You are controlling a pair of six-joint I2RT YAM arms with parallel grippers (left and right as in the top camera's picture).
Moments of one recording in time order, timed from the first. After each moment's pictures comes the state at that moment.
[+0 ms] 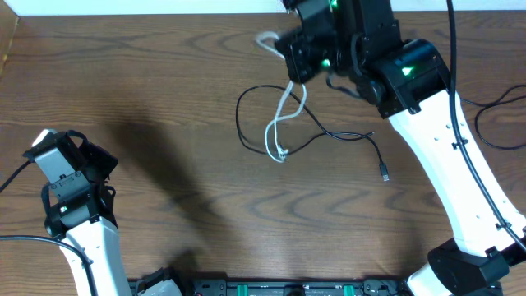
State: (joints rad) left arm 0.50 1.05 0.81 -0.53 -0.09 -0.43; right arm 0.52 1.75 2.04 -0.85 -0.31 0.06
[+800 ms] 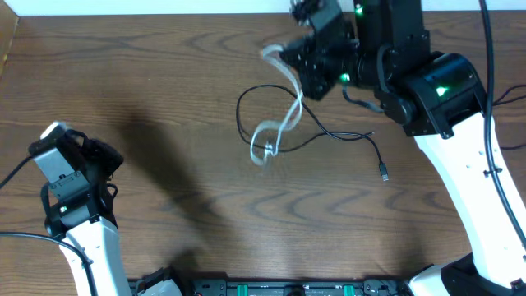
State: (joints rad) left arm 0.50 1.05 0.81 -0.49 0.11 -0.33; right arm 0.52 1.65 2.04 -1.01 -0.37 -0.02
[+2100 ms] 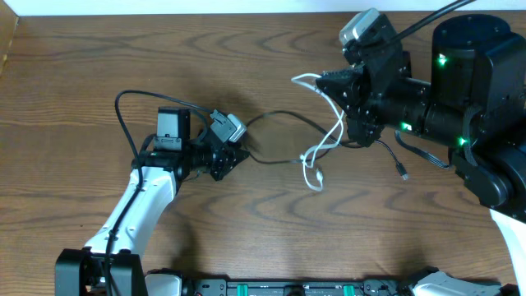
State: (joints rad) left arm -0.10 1.42 0.76 -0.33 0.72 0.51; right arm 0.52 1.41 2.04 -1.14 -0.39 -0.06
